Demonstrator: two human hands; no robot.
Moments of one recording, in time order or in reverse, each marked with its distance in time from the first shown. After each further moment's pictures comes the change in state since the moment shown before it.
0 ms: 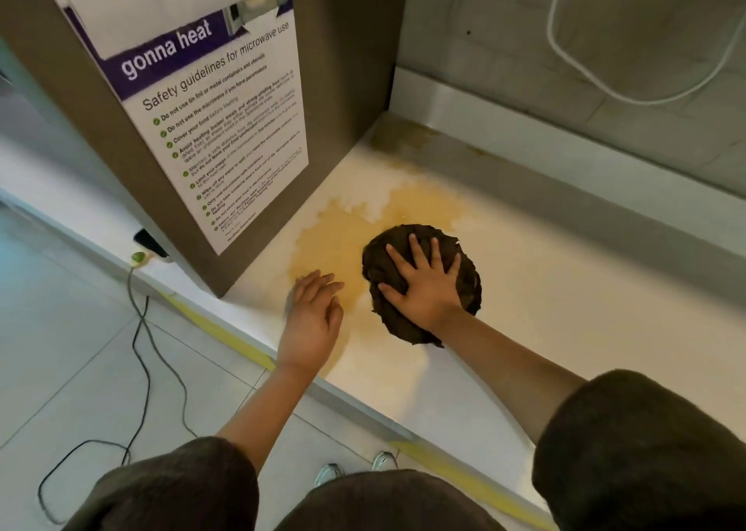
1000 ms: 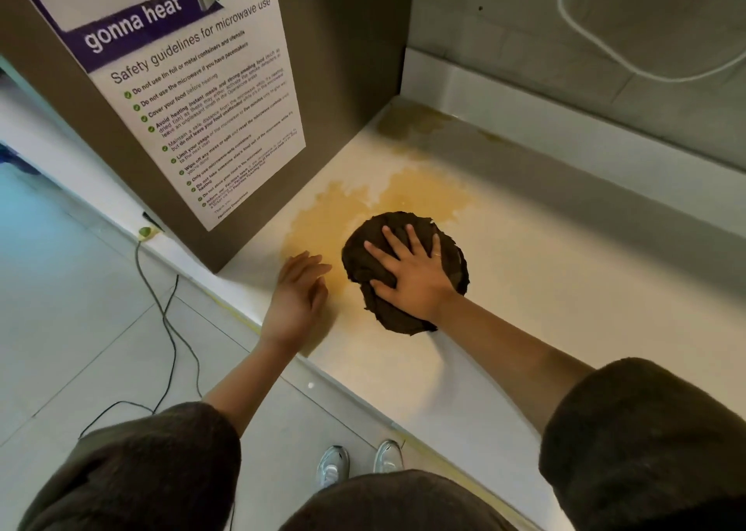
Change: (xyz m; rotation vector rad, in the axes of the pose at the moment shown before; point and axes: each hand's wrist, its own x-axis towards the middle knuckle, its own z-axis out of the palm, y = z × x) left_hand -0.001 0.009 -0.004 0.016 0.032 -0.021; right_hand 0.004 0.015 0.003 -0.038 0.029 -0.326
